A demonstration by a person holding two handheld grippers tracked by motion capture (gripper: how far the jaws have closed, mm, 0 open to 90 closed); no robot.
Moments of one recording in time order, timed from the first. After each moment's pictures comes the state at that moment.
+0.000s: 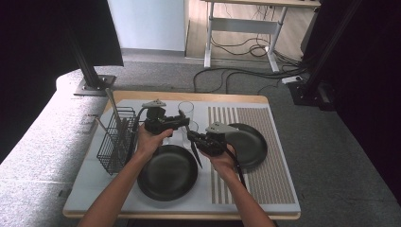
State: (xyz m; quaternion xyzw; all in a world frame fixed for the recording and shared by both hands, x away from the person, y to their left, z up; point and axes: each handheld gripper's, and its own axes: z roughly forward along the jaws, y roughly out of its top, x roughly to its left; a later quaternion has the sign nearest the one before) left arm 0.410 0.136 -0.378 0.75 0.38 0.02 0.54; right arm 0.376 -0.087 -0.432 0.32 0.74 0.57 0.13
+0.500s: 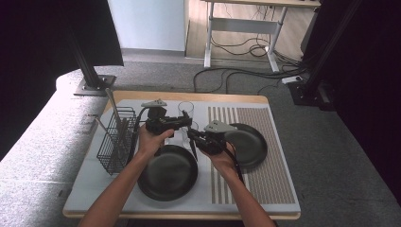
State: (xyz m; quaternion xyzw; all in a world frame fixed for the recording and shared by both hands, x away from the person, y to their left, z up) left arm 0.405 0.129 -0.371 0.75 0.36 0.01 0.56; right arm 0.378 -0.084 -0.425 0.31 0.75 0.56 0.16
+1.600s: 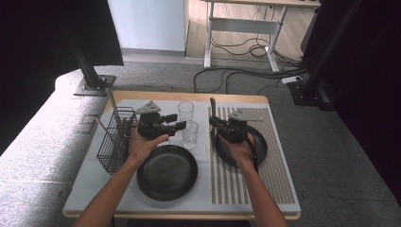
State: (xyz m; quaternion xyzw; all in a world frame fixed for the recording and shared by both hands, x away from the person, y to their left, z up) left arm 0.385 0.149 -0.367 0.76 0.35 0.09 0.55; right arm 0.399 -0.146 -0.400 0.37 0.71 0.56 0.21
